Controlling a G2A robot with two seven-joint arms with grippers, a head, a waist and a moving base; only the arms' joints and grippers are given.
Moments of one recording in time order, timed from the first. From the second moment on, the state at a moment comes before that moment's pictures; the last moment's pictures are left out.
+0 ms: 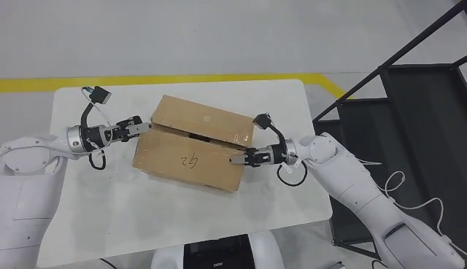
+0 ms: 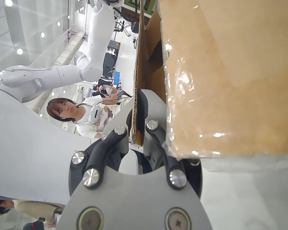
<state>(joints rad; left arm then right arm) 1.10 -0.98 -1.43 -1.40 -0.27 -0.46 -1.26 -1.03 -1.04 0.90 -1.24 0.40 -0.71 1.11</state>
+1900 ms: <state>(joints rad) 1.12 -0.98 -1.42 -1.42 -0.26 -0.46 -1.23 -1.19 -0.85 0.73 -1.58 0.32 -0.79 0.97</state>
